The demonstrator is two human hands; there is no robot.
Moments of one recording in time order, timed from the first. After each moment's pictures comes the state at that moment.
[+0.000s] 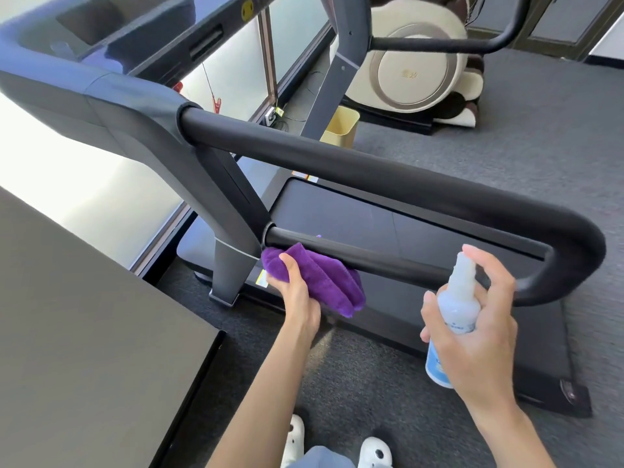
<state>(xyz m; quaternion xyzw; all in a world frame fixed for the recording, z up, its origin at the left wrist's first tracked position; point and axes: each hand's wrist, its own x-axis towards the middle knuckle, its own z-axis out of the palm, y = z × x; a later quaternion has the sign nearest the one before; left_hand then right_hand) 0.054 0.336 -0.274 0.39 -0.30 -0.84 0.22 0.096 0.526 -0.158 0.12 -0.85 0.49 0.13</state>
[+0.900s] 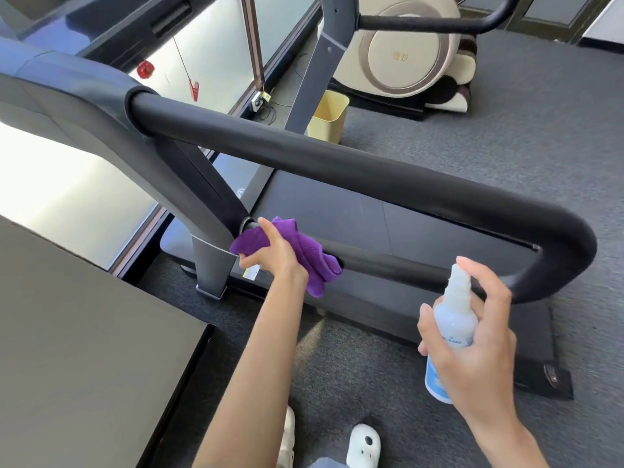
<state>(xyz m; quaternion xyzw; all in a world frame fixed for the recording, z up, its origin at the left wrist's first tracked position) -0.010 0.327 -0.250 0.57 -0.31 -0.71 0.27 0.093 0.552 -0.171 0.12 -0.86 0.49 0.11</state>
